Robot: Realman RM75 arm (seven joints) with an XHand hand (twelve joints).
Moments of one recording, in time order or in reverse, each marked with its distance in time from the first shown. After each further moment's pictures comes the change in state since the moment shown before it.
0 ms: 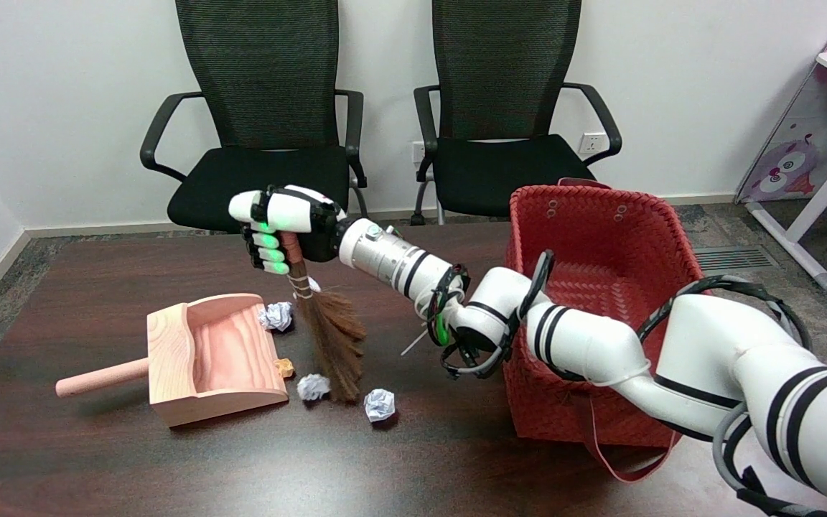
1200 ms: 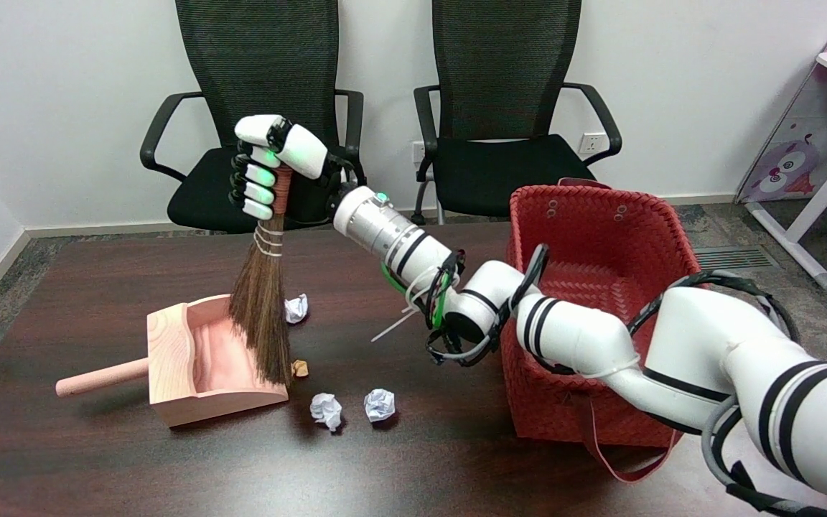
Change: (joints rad) arm 0.032 -0.035 0.007 0.034 0.166 -0.156 0.235
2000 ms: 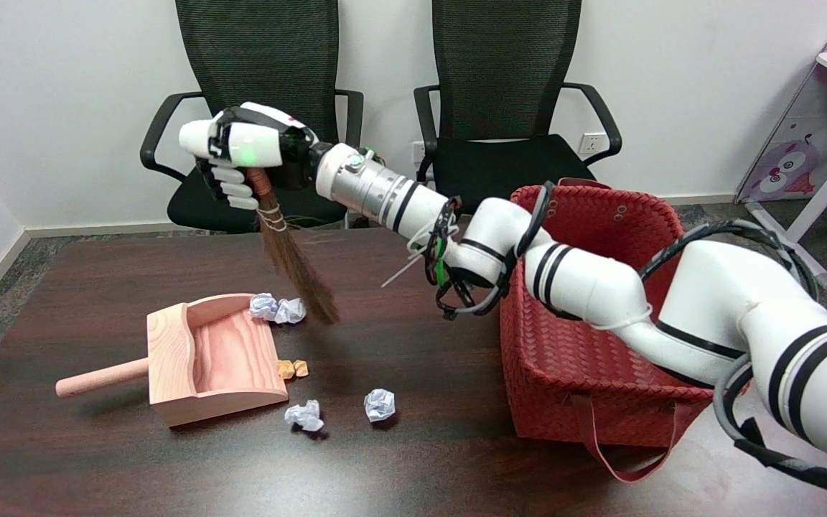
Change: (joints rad) arm 0.132 0.065 -0.017 -0.091 -0.321 0.079 -0.189
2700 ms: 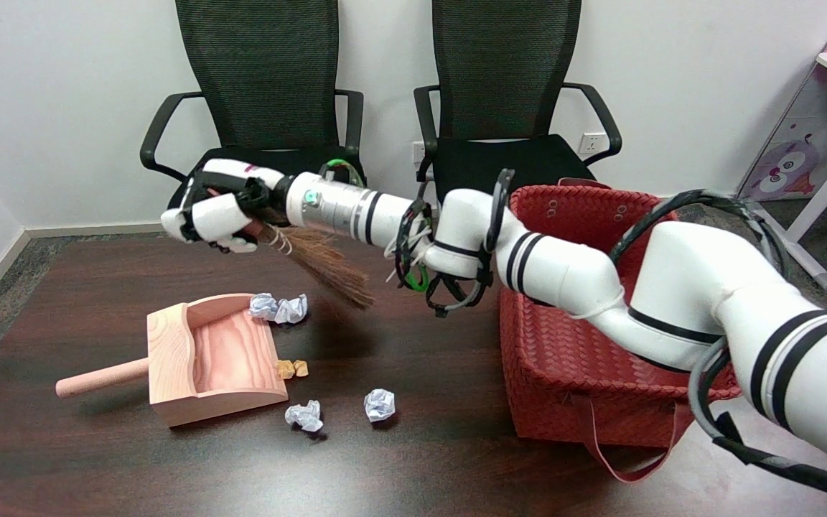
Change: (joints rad) arm 0.082 -0.091 -0.108 0.129 -0.291 0.095 -0.071
